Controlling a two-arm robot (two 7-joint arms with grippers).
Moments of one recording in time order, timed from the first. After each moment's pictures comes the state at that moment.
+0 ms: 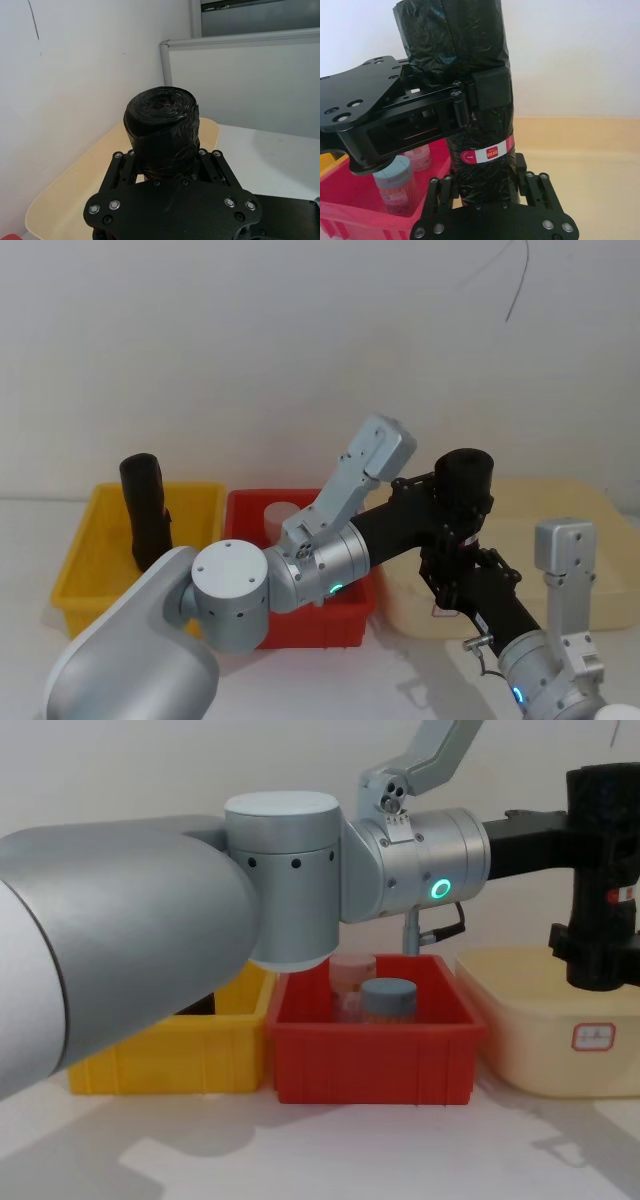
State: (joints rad) left arm -0.80 -0.08 0.64 -0.98 -0.31 -0.09 -0.57; right arm 0.17 0.21 -0.20 -1.55 0.27 0.06 0.08
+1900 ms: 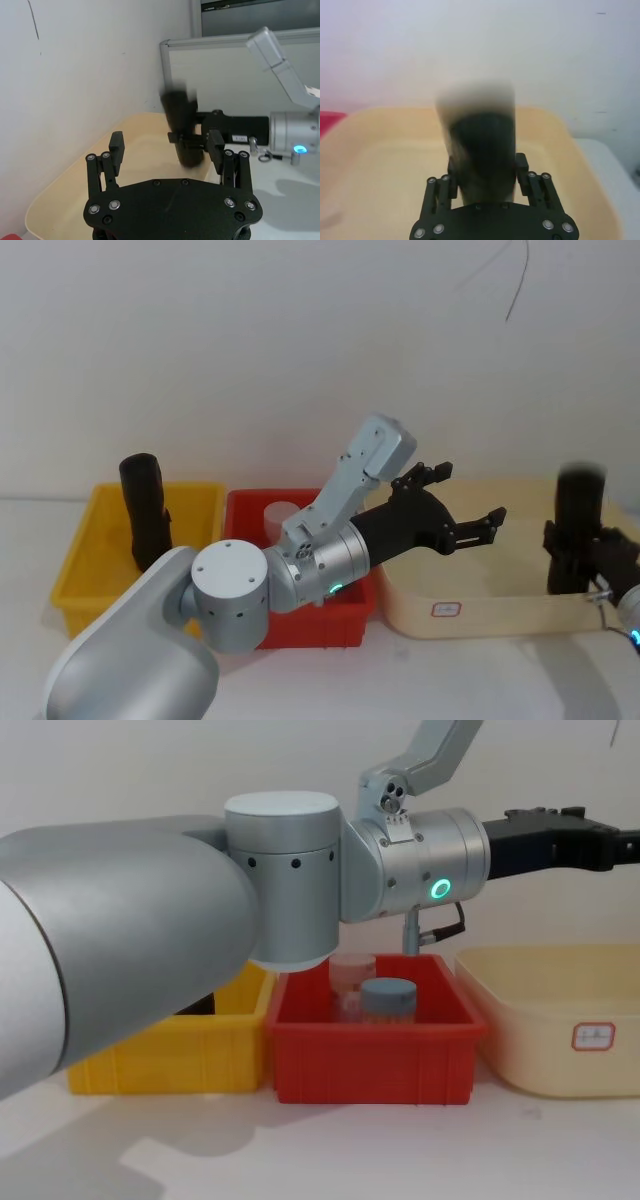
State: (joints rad) left arm -0.80 -0.08 0.64 -0.98 -0.31 -0.09 -0.57; right arm 0.34 0.34 -0.02 -1.35 0.26 0.21 0.13
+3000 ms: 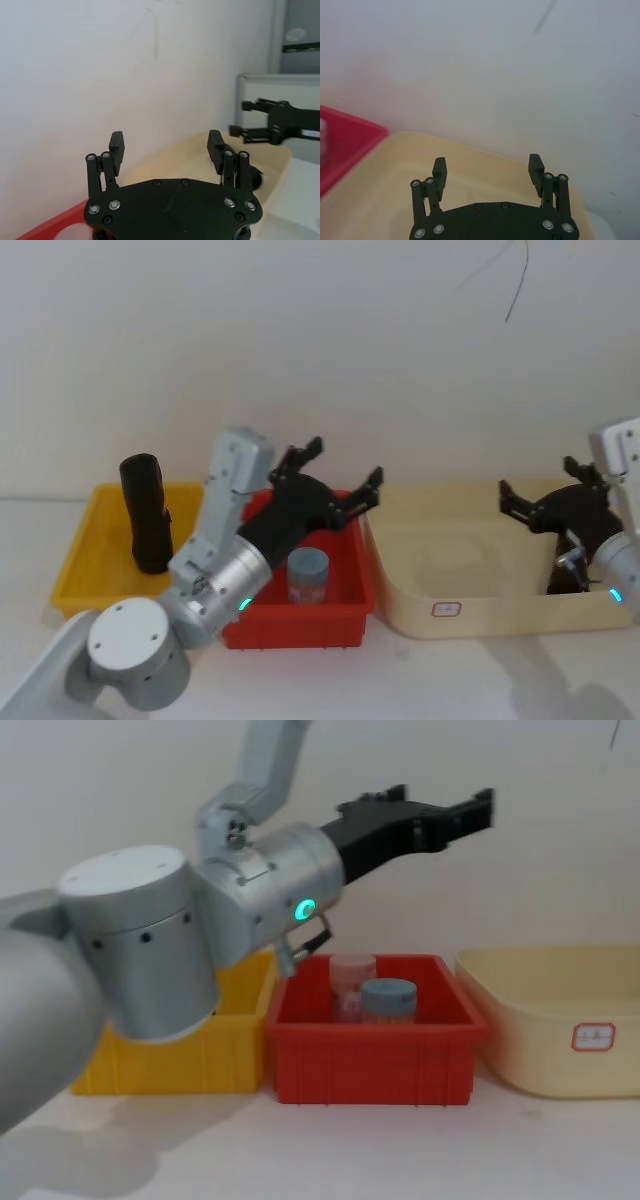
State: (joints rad) left arm -0.59 0.03 0.48 -1.20 -0.31 -0.20 -0.37; right arm 0.40 0.40 -0.15 -1.46 0.11 0.21 0.18
